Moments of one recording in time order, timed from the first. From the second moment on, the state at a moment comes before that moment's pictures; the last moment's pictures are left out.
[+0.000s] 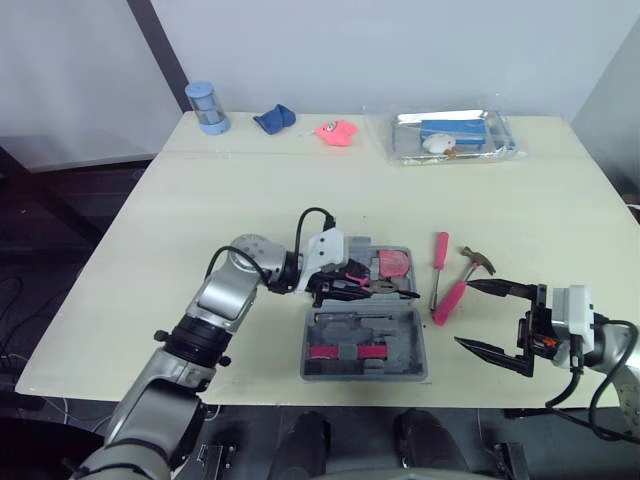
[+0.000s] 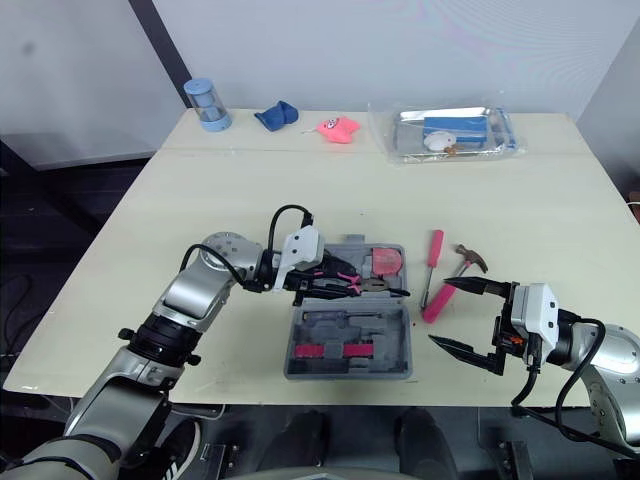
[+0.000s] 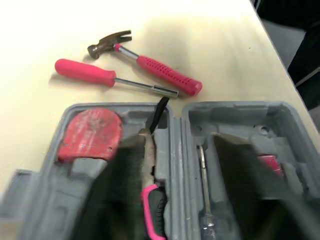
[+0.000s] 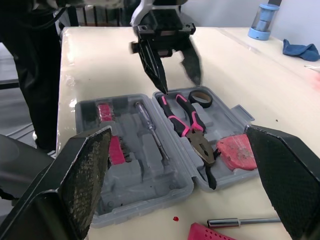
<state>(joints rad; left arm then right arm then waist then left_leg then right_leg) -0.56 0.52 -0.29 0.12 -0.17 0.20 -1.26 0.13 -0.70 -0.17 -0.31 0.54 -0.01 1.17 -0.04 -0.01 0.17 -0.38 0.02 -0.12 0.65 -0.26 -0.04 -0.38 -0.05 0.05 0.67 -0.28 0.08</state>
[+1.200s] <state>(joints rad) -0.53 0.47 -0.33 0.50 -0.02 -0.19 -1.30 0.14 -0.70 -0.17 -0.30 0.53 -0.03 1.17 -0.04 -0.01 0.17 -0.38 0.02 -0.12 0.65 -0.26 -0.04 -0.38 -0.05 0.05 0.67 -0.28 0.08</state>
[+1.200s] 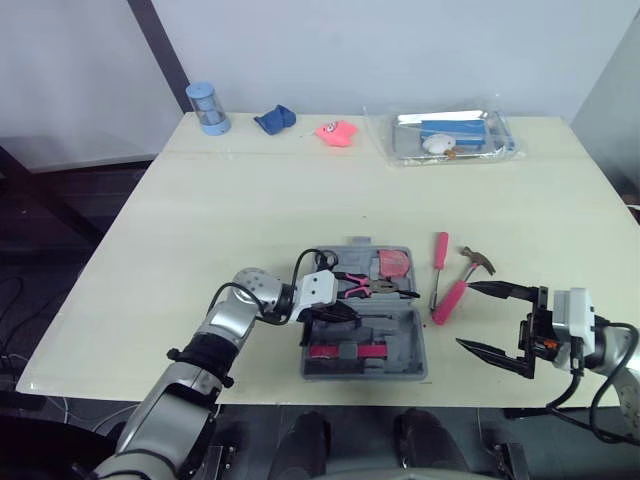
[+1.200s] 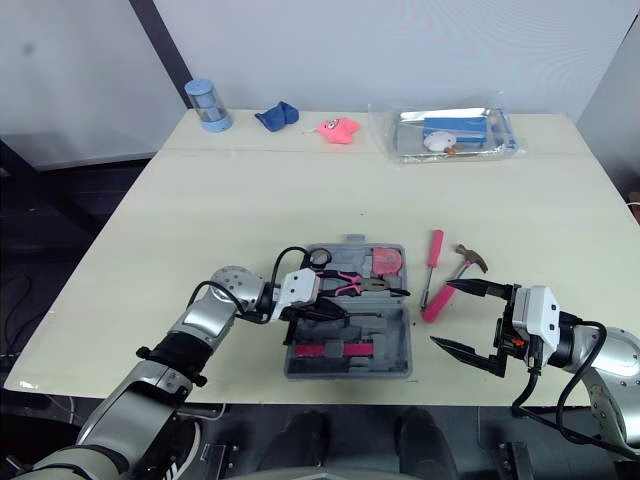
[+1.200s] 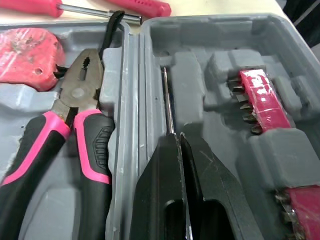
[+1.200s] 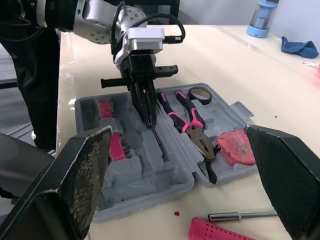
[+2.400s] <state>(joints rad) 0.14 0.64 0.41 0.04 -0.44 0.19 -0.96 0.45 -0.50 -0.45 -0.13 0.52 -0.04 0.87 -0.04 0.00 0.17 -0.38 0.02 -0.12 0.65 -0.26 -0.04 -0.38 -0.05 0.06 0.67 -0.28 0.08</state>
